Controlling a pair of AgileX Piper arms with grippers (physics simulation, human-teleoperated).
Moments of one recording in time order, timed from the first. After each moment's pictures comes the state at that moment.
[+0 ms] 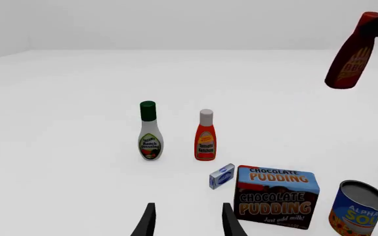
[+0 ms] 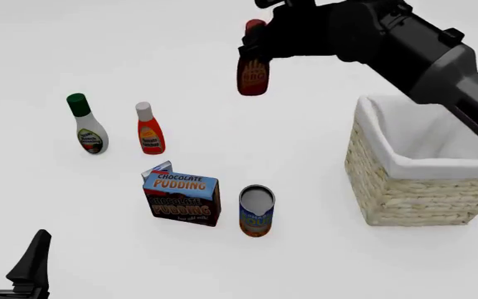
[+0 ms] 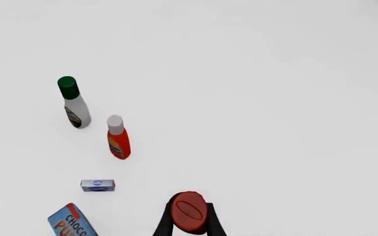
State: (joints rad) left arm 0.00 0.00 0.00 0.00 0.00; right arm 0.53 1.75 -1.86 0.57 -0.17
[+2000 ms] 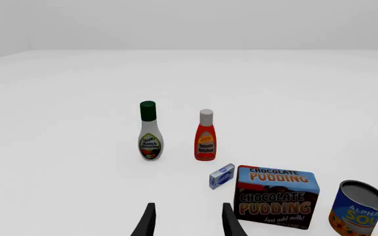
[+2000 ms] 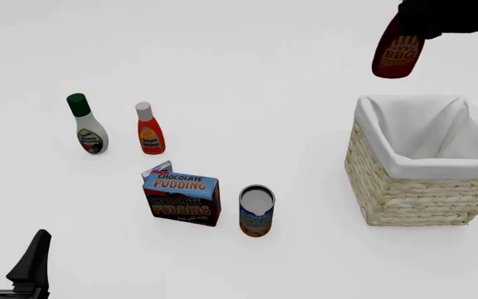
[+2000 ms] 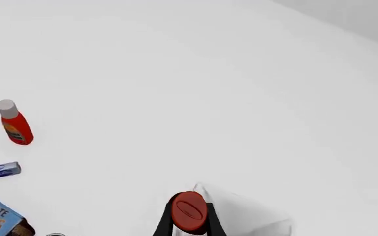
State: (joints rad) left arm 0.00 0.00 0.00 0.00 0.00; right arm 0.16 1.29 -1.61 0.72 -0.28
